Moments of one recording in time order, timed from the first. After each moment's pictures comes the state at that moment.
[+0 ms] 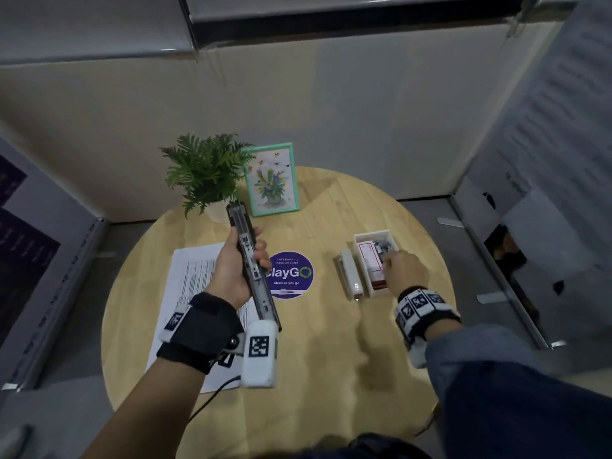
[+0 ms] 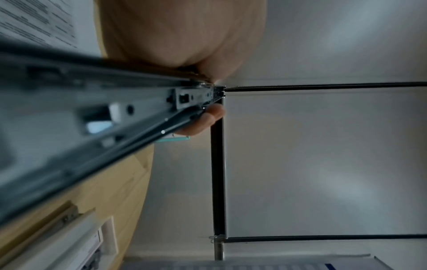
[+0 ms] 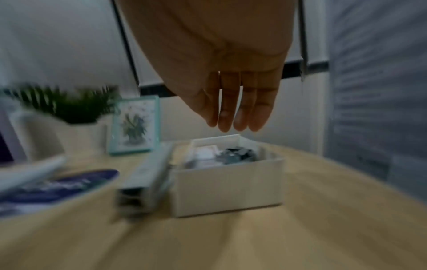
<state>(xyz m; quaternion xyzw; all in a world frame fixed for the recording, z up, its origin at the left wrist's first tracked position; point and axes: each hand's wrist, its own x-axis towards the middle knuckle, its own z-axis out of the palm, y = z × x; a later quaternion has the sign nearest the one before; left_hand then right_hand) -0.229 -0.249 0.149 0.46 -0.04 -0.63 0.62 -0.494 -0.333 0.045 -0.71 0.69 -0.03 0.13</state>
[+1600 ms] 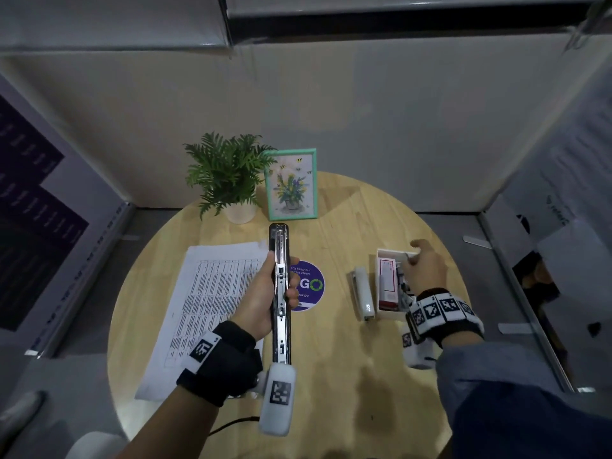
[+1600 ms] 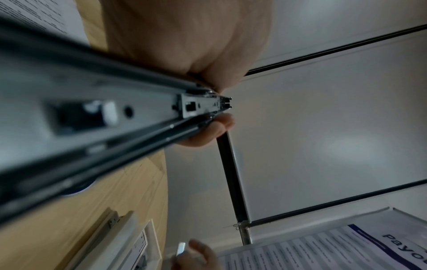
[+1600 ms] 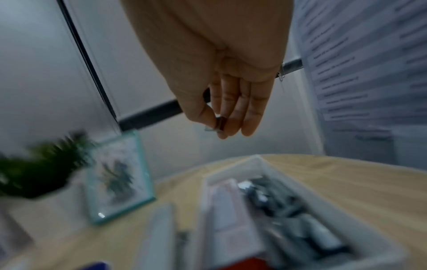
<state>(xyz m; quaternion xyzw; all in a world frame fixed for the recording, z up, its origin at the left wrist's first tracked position) -0.259 -0.244 0.134 0.53 -0.10 -0.64 0.55 -0.491 -0.380 0.065 -0.62 0.70 -0.24 0.27</state>
